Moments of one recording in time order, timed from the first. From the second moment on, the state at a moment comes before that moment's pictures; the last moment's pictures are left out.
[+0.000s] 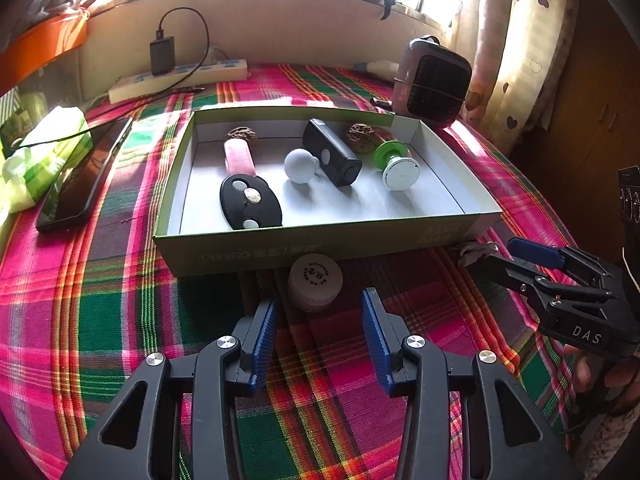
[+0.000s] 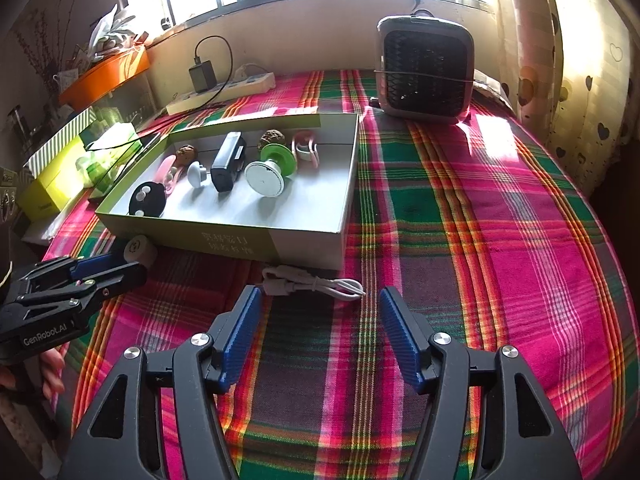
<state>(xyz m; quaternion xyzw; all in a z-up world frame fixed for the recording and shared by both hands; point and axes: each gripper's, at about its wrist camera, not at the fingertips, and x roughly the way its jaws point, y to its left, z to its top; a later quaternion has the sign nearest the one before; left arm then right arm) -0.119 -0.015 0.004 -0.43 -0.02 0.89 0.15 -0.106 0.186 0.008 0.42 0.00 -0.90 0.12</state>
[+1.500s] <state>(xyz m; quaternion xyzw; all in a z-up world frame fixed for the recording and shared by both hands) -0.121 -0.012 0.004 -0.43 -0.03 0.90 0.11 -0.096 0.159 0.005 0.43 0.06 -0.84 0.31</state>
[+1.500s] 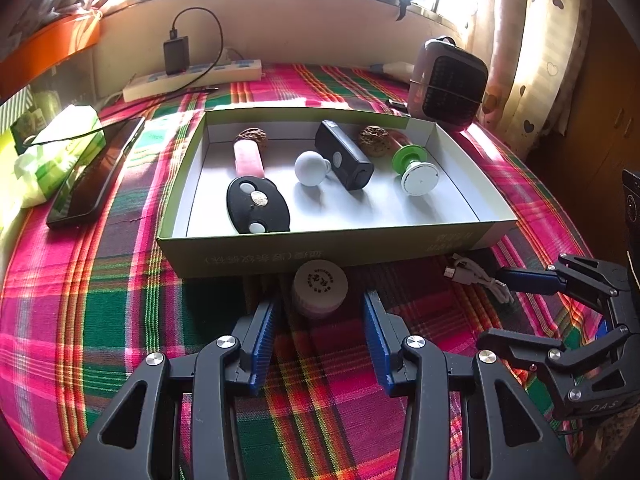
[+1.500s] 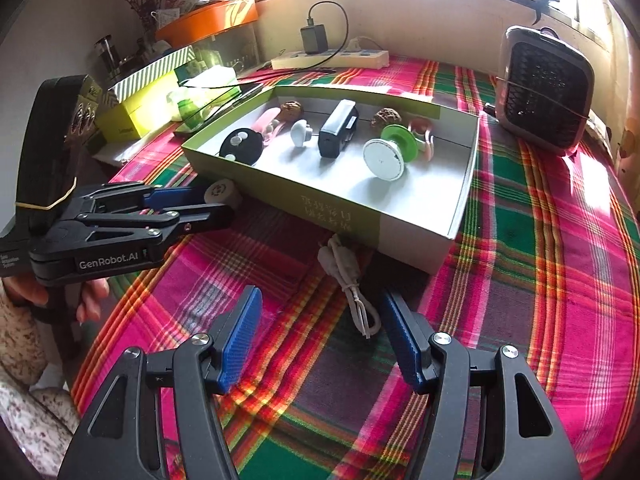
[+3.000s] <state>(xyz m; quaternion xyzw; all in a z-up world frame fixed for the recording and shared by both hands) -0.127 -0.012 0.003 -0.43 -0.01 0.90 0.10 -0.105 0.133 0.002 0.42 0.08 -0.88 0.19</state>
